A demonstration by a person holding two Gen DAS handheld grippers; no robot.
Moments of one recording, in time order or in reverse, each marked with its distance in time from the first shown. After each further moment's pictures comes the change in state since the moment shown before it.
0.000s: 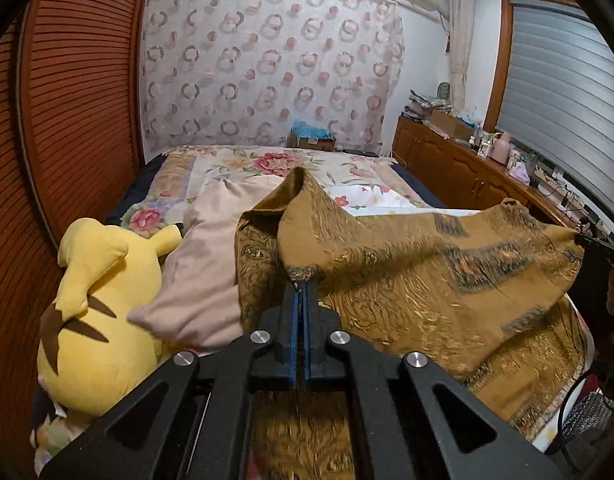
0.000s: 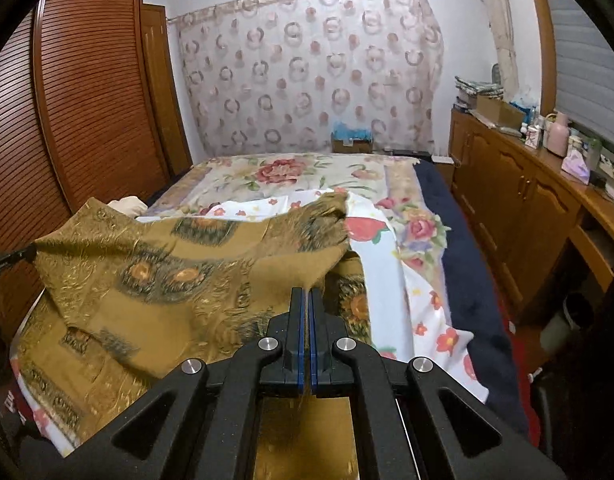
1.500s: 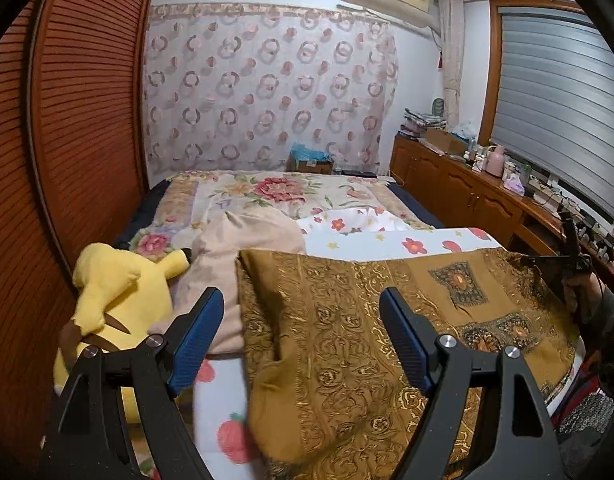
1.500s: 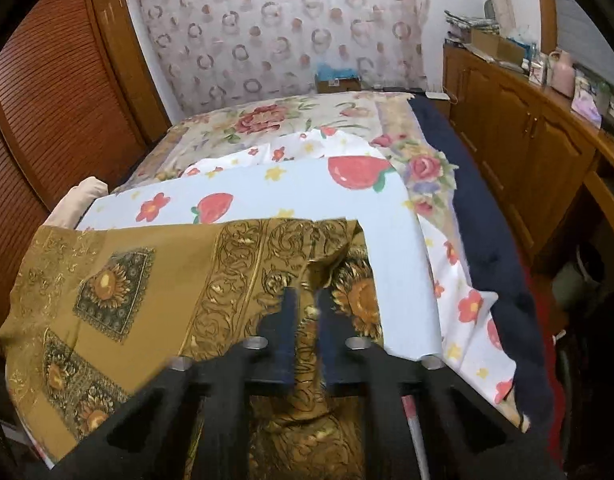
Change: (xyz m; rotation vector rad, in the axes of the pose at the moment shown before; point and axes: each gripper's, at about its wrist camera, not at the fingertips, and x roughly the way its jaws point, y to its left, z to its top) left arm -0.034 -0.018 0.008 0.020 -0.070 0.007; right arm 0.133 -0.030 0.035 0.110 0.216 -0.025
